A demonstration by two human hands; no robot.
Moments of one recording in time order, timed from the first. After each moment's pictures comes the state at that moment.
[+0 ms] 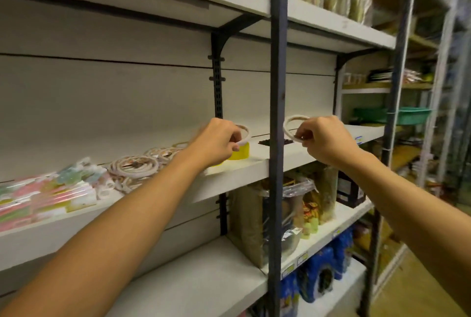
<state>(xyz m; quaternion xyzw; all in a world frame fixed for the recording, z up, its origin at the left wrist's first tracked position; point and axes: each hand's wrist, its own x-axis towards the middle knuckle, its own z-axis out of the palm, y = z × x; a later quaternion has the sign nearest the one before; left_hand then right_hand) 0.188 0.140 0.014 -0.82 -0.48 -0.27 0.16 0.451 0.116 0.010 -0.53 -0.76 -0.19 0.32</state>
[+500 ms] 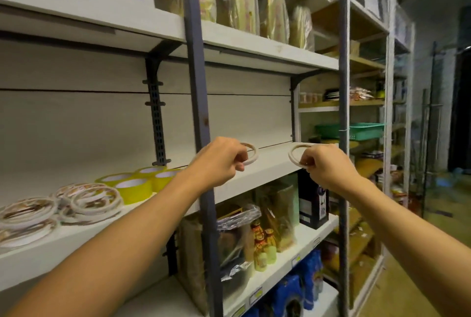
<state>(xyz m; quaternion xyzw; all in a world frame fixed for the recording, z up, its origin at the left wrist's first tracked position) 0.382 0.178 0.024 -0.85 -0.41 -0.27 0.19 0.652 0.171 -0.008 -0.59 -0.72 -0.18 0.32</state>
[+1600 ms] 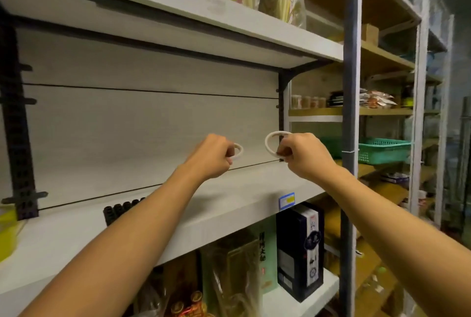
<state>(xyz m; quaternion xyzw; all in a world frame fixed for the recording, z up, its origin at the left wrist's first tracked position) 0.592 0.540 0.038 -0.78 -0.53 -0.26 0.20 0.836 0.516 0.030 -0.50 -0.77 -0.22 0.34</state>
